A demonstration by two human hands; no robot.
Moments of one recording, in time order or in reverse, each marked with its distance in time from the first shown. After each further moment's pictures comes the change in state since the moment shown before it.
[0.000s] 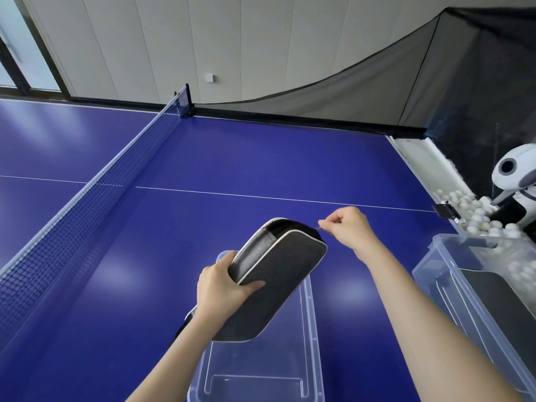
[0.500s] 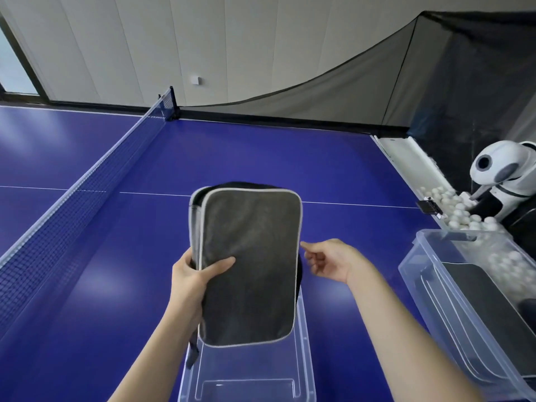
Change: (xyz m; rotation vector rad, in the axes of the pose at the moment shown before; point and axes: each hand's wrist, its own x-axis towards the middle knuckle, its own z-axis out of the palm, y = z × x) left_hand 0.011 -0.001 -0.018 -0.840 -0.006 -0.249; right_hand -0.015 0.033 0.018 0.713 -0.329 0.516
